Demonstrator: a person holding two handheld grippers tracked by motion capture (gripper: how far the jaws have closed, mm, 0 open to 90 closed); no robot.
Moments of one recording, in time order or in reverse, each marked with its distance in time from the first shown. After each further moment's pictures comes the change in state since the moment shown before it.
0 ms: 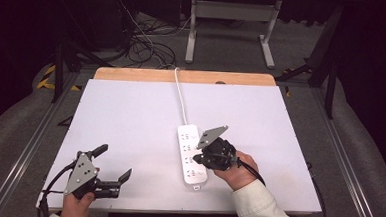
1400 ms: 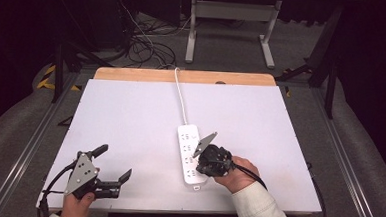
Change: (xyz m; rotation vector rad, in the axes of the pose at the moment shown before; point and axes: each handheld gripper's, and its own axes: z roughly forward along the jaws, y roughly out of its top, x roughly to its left) left arm -0.001 0.000 0.000 0.003 0.000 0.001; right arm 0.006 -0.010 0.022 0.180 0.035 0.006
